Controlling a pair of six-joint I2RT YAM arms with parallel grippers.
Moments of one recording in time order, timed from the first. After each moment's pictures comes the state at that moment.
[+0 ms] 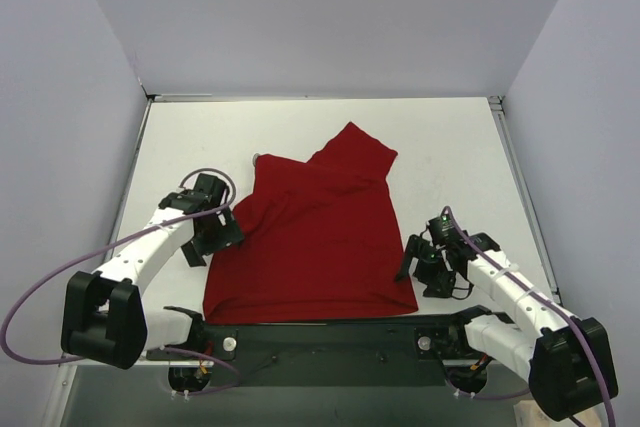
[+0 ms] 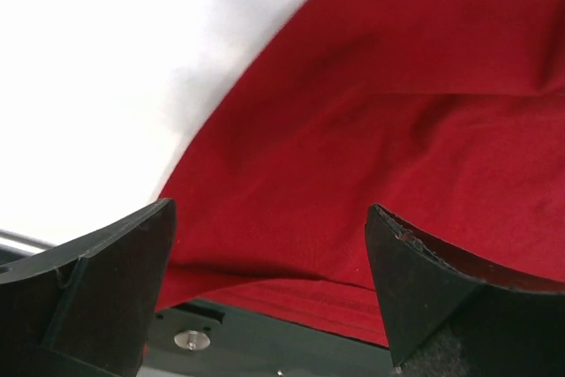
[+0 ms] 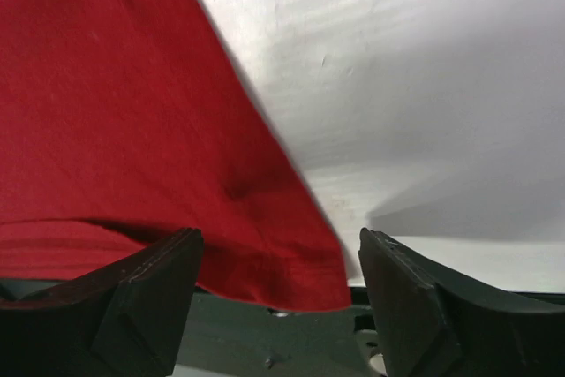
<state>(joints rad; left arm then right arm) -0.27 1.26 0.81 -0.89 -0.16 -0.75 0.33 0.98 0.45 -0.76 -0.13 0.71</state>
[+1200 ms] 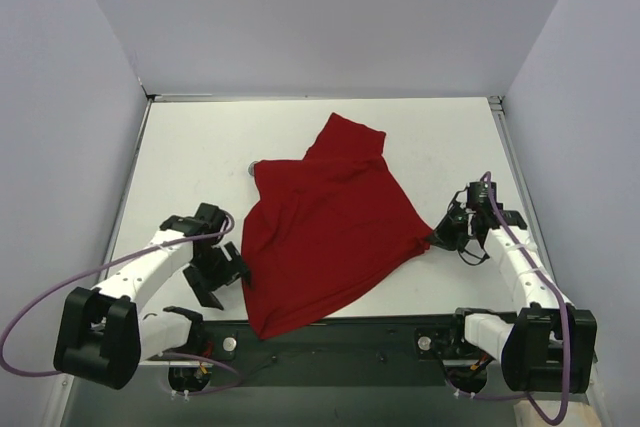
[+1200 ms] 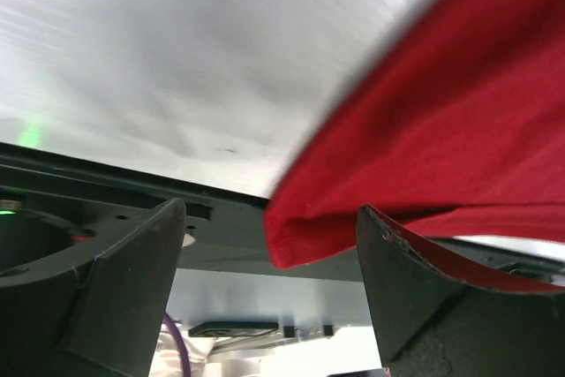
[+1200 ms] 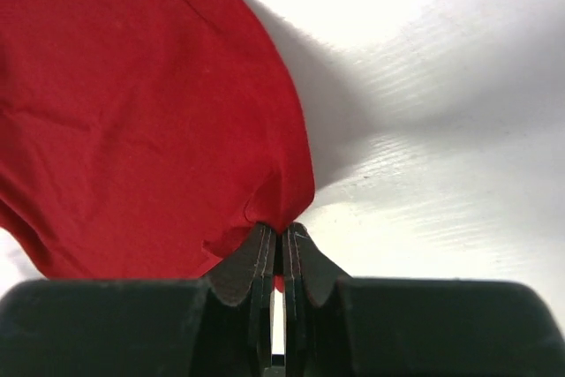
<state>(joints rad) -0.23 1.16 0.62 -1.05 0.16 -0.86 -0.04 1.10 0.64 -0.66 -0.19 0.60</state>
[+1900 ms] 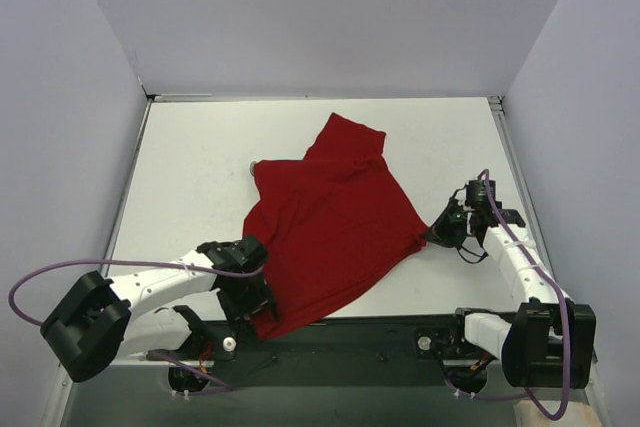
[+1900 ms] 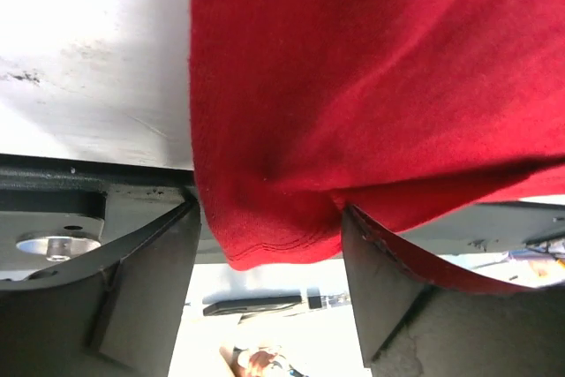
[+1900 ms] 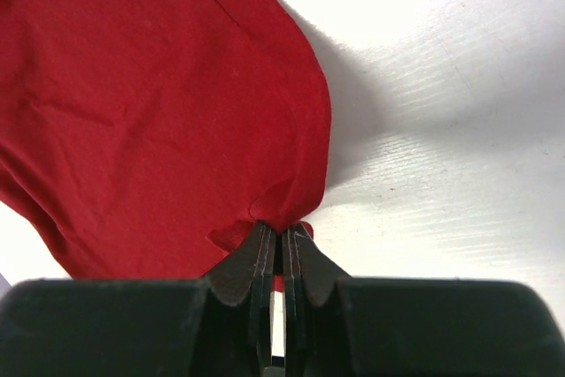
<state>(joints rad) -0.78 1.16 0.46 -0.80 0.28 -1.28 -0.04 1.12 0.64 -0.61 -0.24 0.60</state>
